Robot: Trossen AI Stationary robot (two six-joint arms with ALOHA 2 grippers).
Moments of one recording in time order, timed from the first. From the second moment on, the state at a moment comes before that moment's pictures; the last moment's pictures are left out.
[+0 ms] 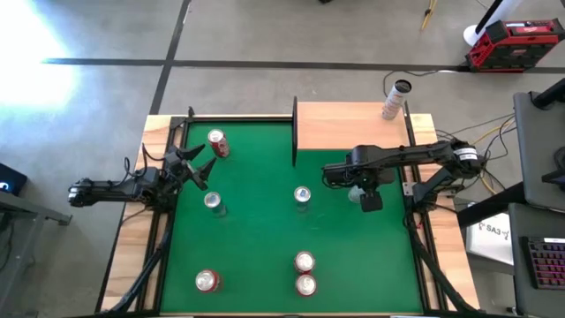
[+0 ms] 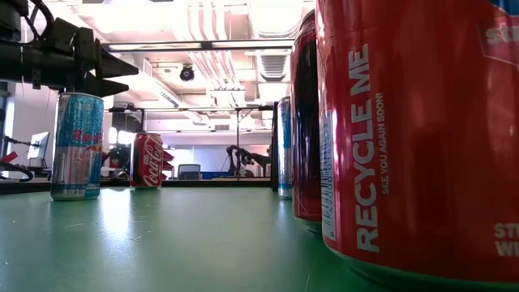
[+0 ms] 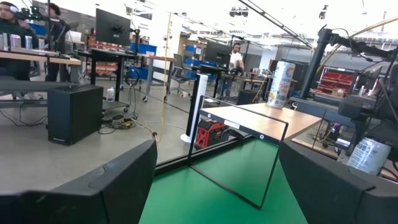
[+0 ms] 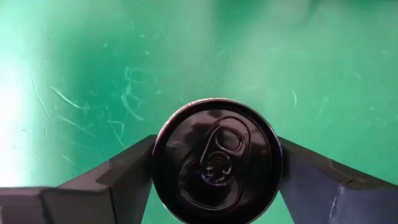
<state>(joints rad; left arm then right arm) -0.02 0.00 0.03 0.13 -0.75 -0.09 -0.03 1.59 1.32 -1.56 0.05 3.02</state>
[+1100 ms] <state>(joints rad) -0.02 0.00 0.03 0.13 -0.75 -0.09 -0.03 1.57 1.34 -1.53 0.18 1.96</state>
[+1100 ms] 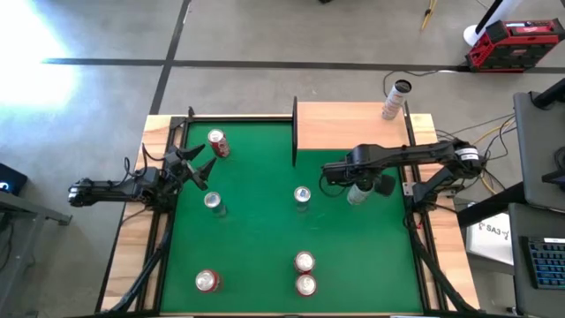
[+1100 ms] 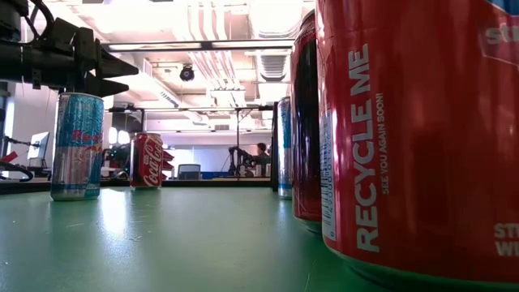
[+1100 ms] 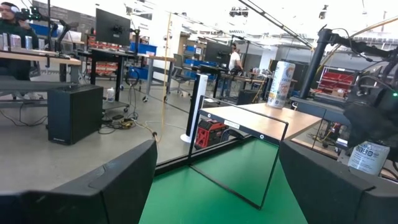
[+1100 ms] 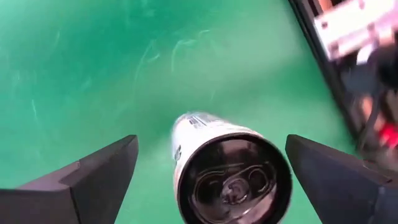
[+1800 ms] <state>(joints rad) -0.02 0.01 0.03 0.13 -0.75 -0.09 -0.02 1.44 1.26 -1.42 0.11 1.41</state>
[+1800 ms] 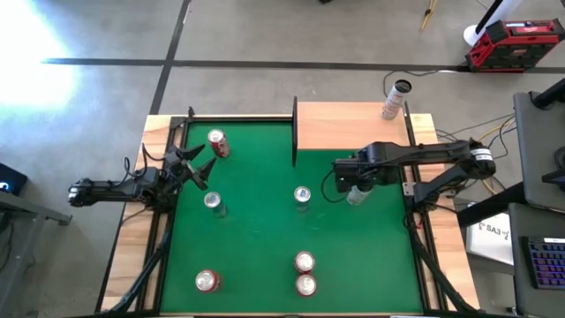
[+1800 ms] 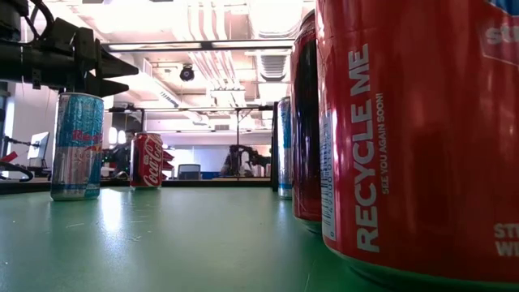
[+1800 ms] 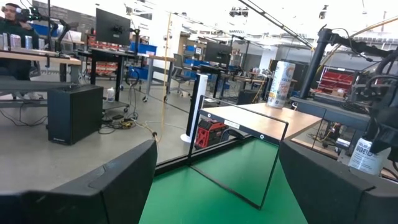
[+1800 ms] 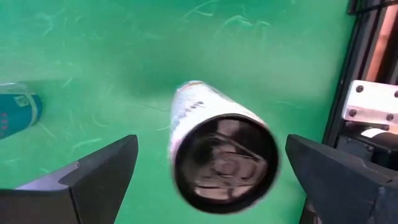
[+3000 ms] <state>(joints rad) -0.02 0.01 0.03 0.13 -0.75 -0.09 -0.02 1.23 0.88 -1.05 0.08 1.53</state>
